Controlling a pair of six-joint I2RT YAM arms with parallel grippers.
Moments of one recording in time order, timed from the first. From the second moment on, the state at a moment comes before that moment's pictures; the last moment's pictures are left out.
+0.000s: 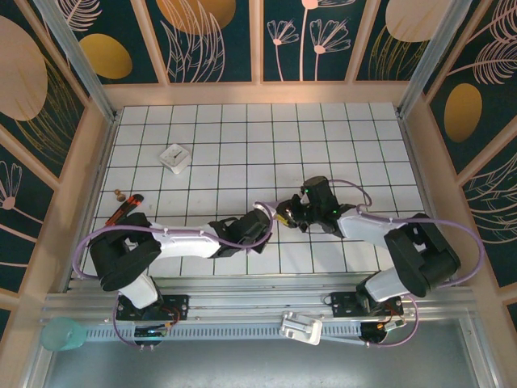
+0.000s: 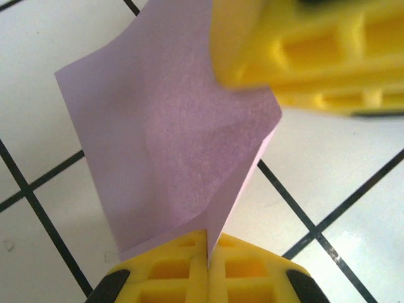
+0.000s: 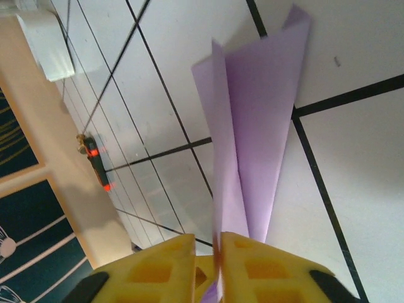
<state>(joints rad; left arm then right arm) -1.05 1.63 0.75 0.00 -0.19 -0.39 0.57 1.43 0.58 0.10 -0.48 1.28</state>
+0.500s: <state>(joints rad) -0.94 1.59 0.60 0.25 0.10 -0.53 0.46 1.29 0.60 -0.05 -0.39 1.02</state>
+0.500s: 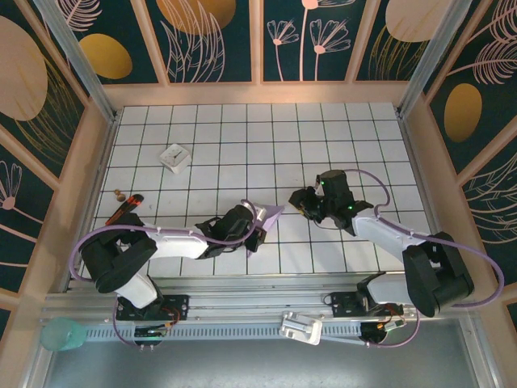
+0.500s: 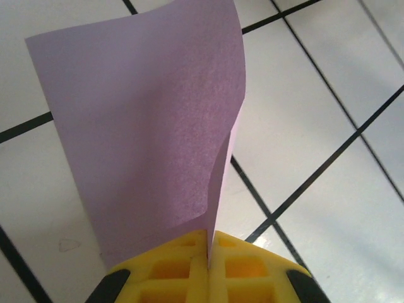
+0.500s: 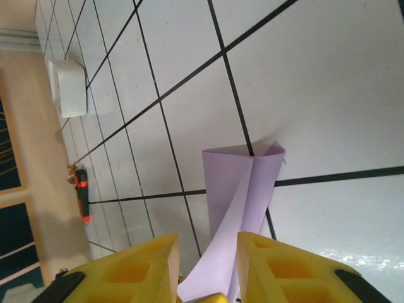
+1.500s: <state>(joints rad) -0.88 1.78 0.56 0.56 0.43 -0.80 0.46 1.30 0.61 -0.10 -0.39 0.70</state>
